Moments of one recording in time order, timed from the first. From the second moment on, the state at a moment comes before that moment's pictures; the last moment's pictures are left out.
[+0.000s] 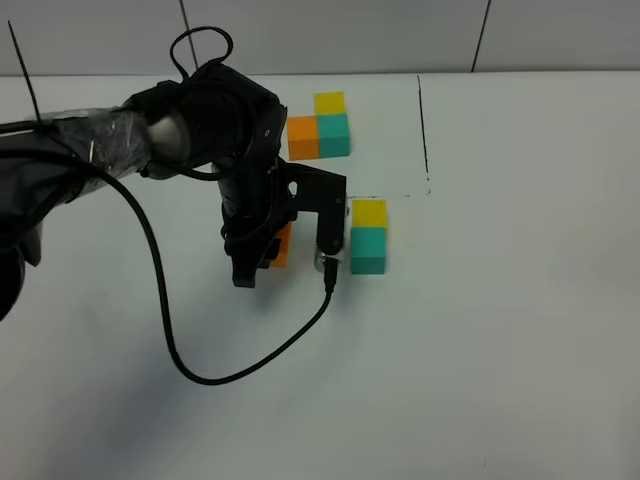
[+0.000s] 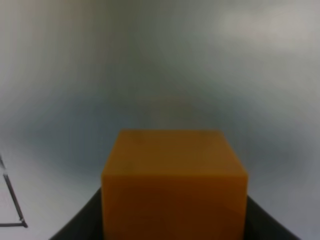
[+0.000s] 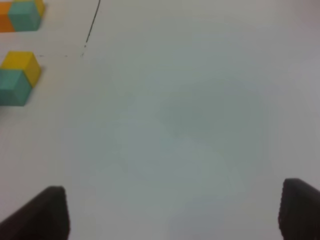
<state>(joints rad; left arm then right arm) -0.58 2.15 -1.56 0.08 0.88 1.02 0.01 0.01 -0.50 0.01 1.07 -0.05</state>
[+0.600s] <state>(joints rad) -0.59 2.16 -1.58 0.02 0.88 1.08 0.01 0.01 -0.50 0.01 1.07 -0.05</state>
